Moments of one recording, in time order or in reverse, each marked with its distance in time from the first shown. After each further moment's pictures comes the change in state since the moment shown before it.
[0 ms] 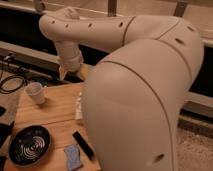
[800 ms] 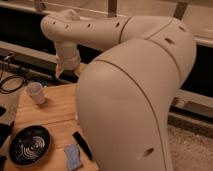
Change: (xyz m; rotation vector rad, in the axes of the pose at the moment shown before) arm -0.021 0.025 0.012 -0.122 -0.061 -0.140
